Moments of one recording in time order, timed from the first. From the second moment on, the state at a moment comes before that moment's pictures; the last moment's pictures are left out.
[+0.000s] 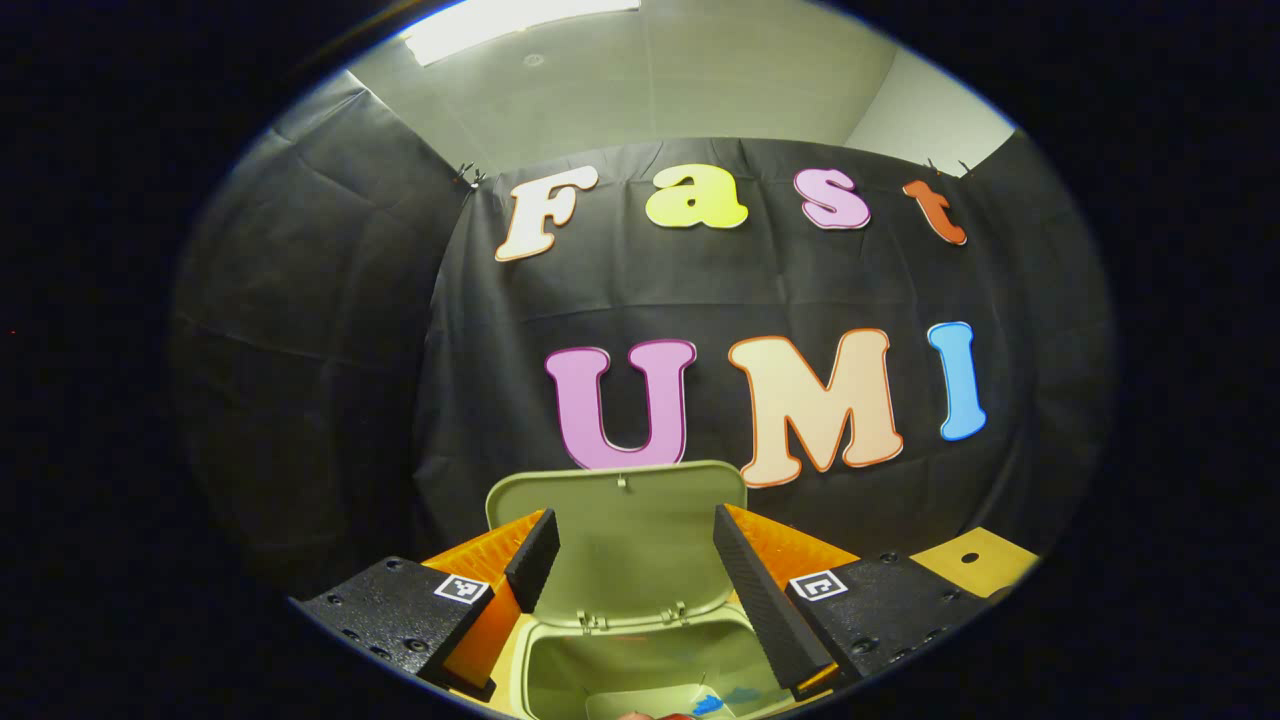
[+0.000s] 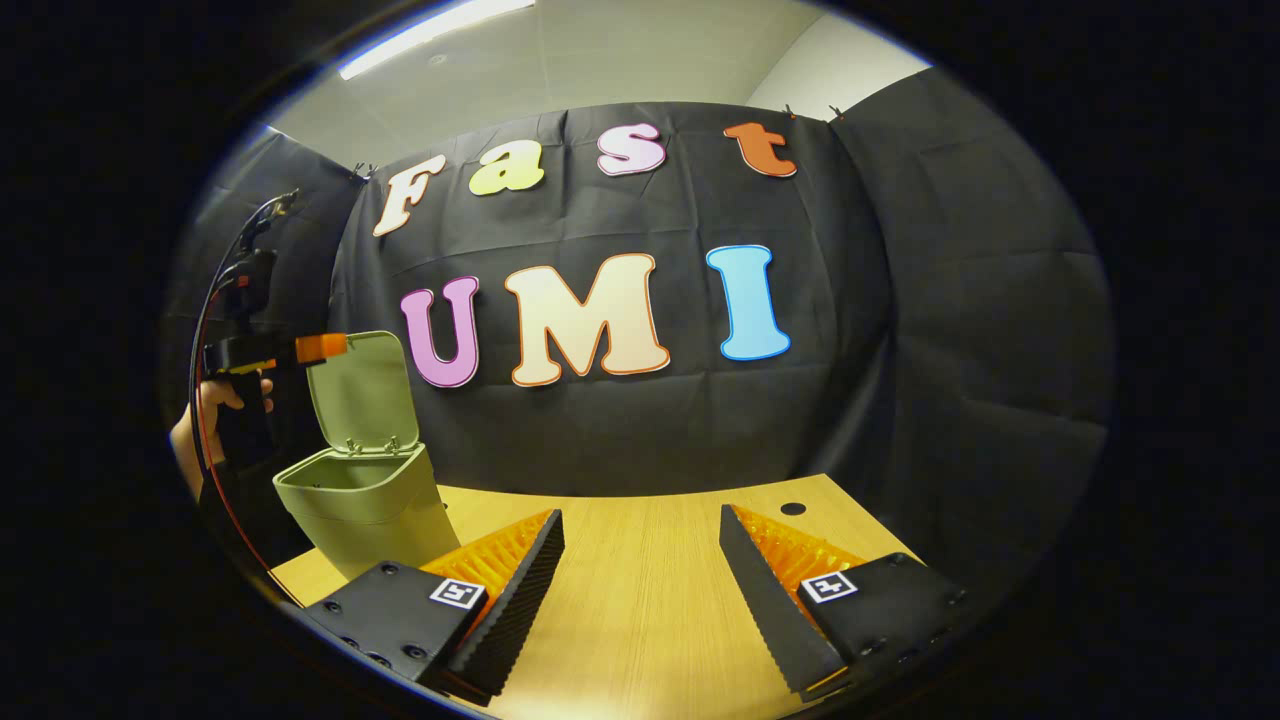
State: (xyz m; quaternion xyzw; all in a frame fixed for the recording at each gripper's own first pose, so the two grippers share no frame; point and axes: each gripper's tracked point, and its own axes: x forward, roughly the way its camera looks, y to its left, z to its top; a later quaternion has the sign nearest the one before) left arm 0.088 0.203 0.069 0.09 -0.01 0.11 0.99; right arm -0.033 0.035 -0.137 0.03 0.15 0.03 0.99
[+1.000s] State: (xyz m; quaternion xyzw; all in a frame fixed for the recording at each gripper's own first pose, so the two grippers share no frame) left arm 0.128 0.222 0.068 0.06 0.04 0.11 0.99; right arm -0.032 0.048 -0.136 0.03 0.15 0.02 0.99
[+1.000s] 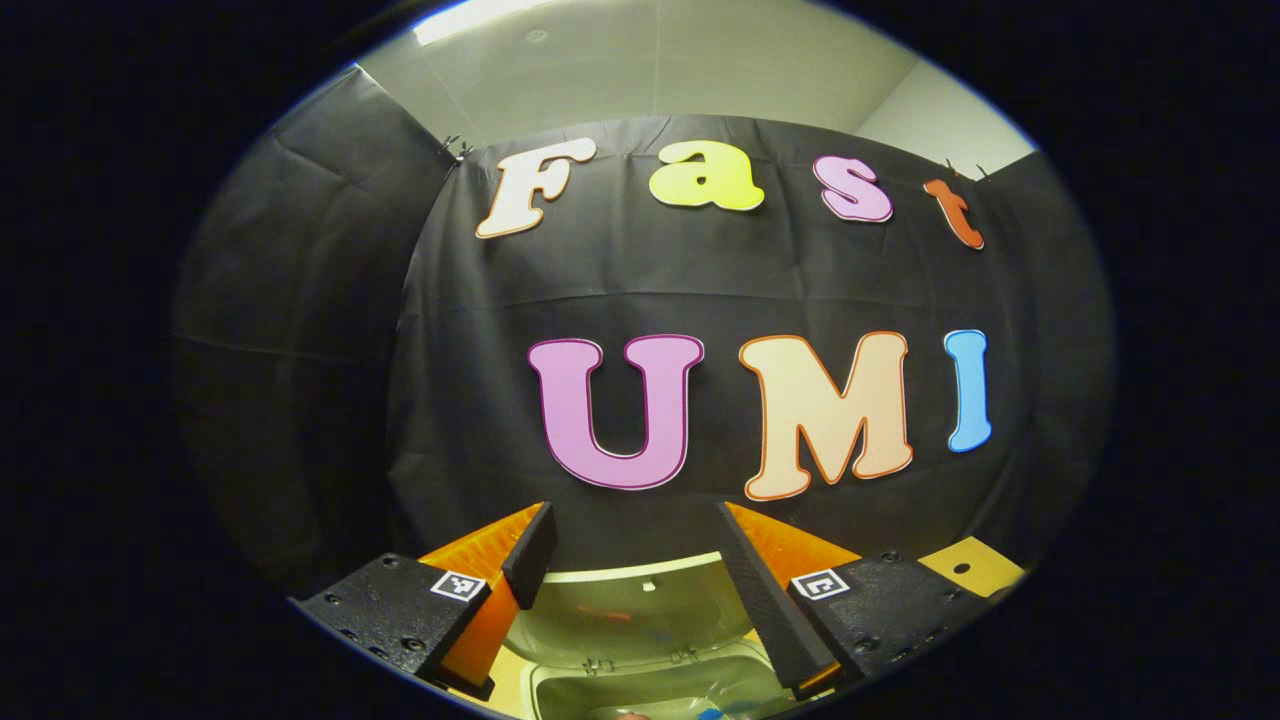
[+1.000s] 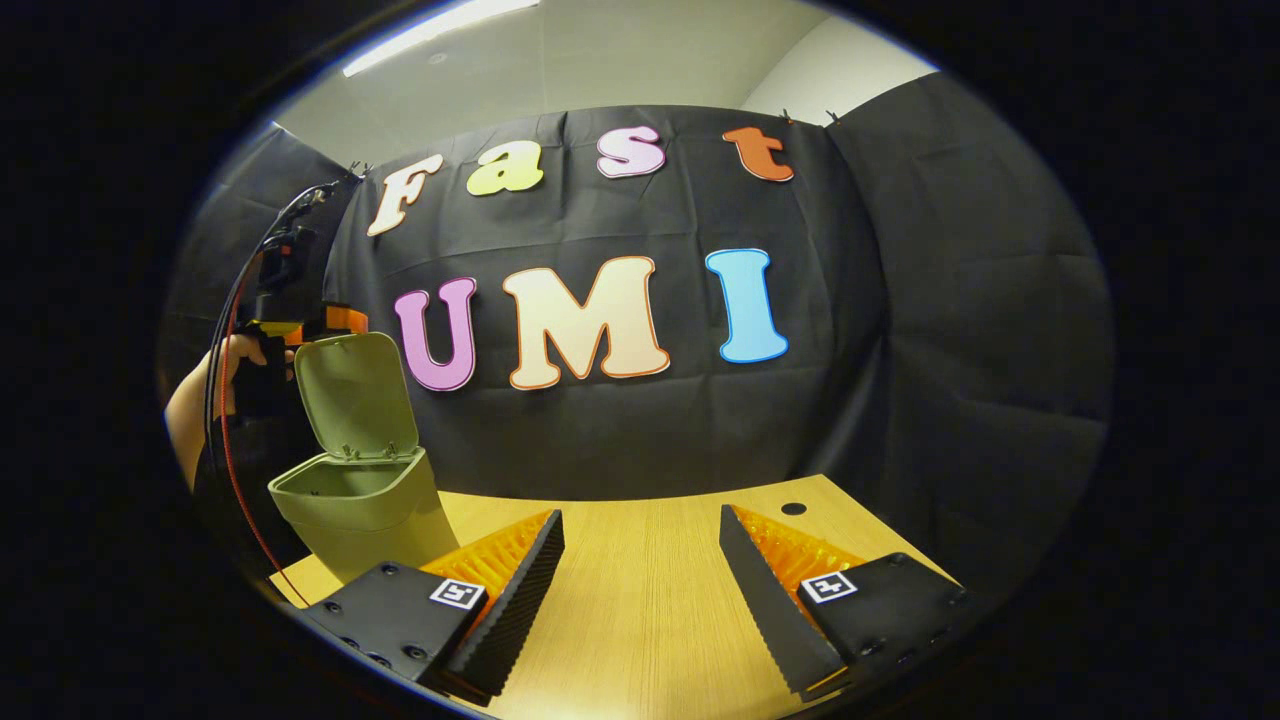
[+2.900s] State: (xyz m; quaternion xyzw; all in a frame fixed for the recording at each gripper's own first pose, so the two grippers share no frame) left arm 0.002 0.173 -0.093 0.03 0.18 0.14 0.97; right arm -0.024 0.044 -0.144 0.02 0.18 0.13 0.98
